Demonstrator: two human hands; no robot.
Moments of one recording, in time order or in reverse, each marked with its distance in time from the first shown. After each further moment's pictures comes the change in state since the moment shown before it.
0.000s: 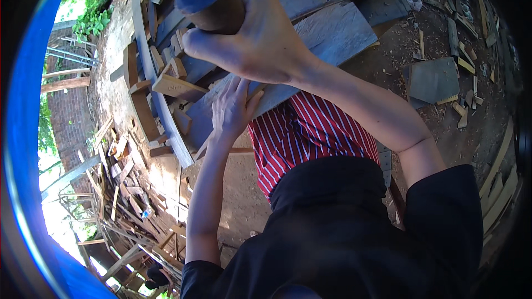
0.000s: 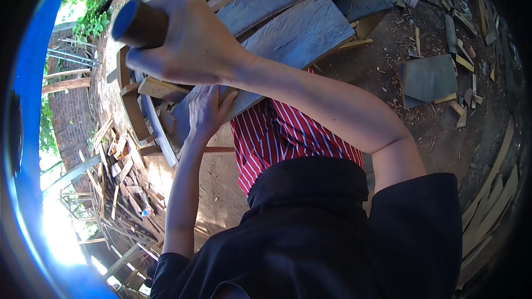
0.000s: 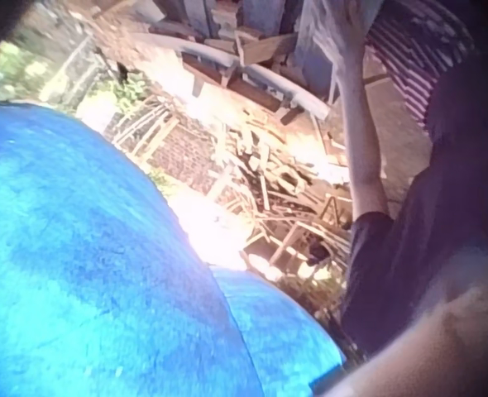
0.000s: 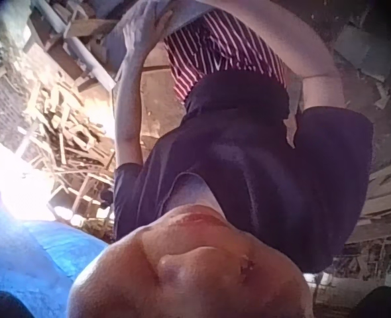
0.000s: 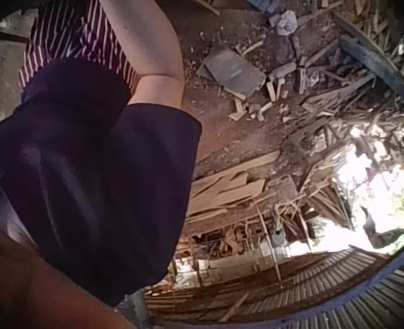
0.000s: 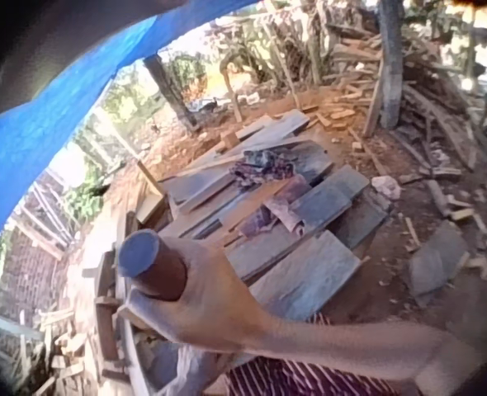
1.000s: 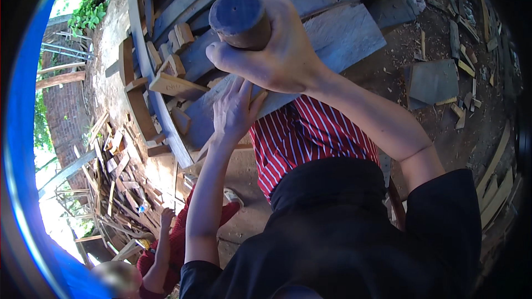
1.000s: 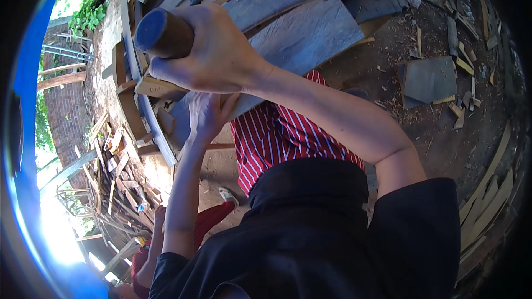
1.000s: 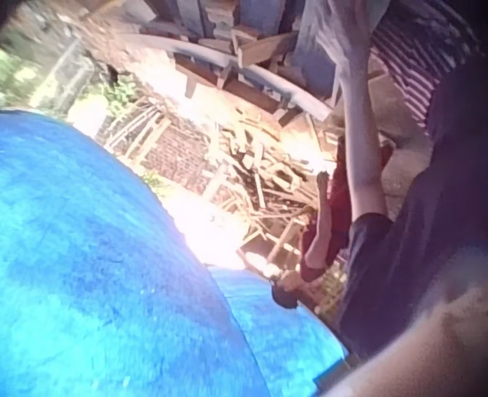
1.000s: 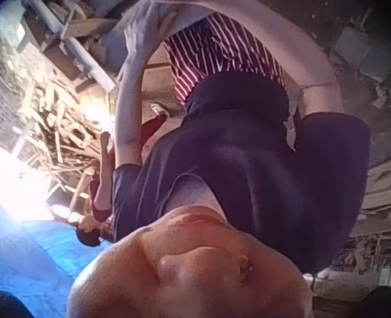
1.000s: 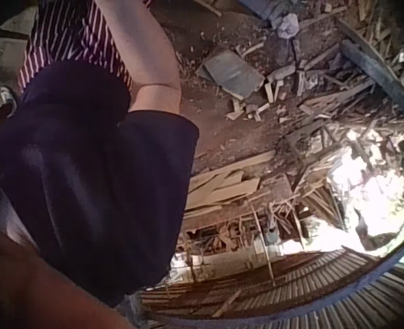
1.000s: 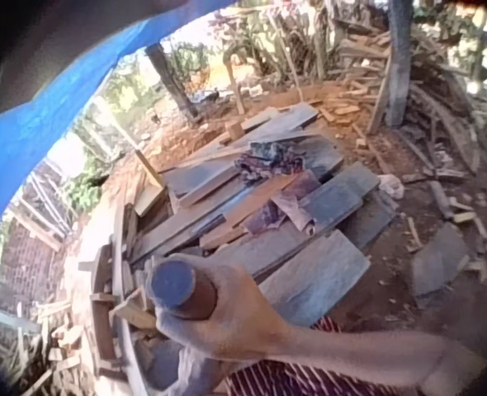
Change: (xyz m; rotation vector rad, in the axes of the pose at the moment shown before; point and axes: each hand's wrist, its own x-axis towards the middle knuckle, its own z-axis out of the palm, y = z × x) left_hand 0.003 0.000 -0.001 -0.039 -0.043 0.010; right_hand -0.007 0.025 -0.006 -0.040 0.062 -0.149
